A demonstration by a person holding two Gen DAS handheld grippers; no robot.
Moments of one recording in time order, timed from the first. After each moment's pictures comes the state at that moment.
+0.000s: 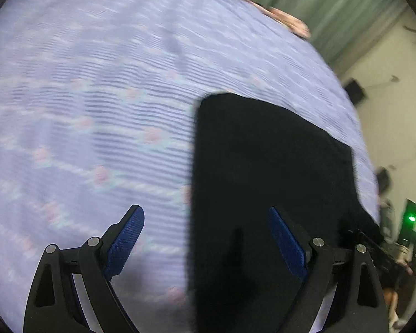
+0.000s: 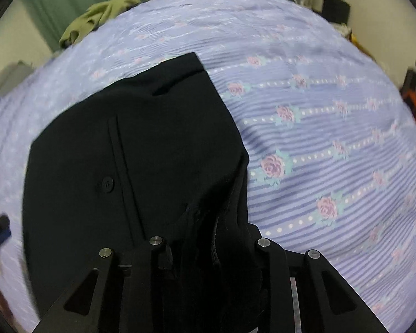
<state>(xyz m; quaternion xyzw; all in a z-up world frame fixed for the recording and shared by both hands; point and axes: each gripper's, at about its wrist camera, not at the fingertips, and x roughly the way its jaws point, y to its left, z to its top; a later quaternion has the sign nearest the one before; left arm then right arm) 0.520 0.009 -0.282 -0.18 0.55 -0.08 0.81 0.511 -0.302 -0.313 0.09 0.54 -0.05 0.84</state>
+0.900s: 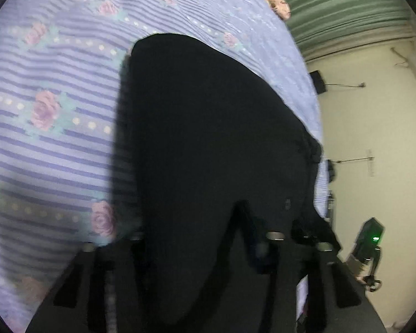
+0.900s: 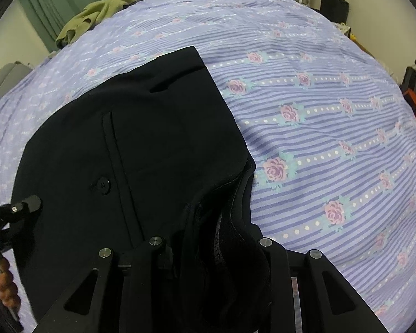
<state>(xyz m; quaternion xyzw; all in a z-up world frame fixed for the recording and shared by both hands) 0.559 -0.014 -0.328 -0.29 0.60 -0.18 0.73 0.517 -0.311 -0.325 0.11 0.54 -0.06 0.83</state>
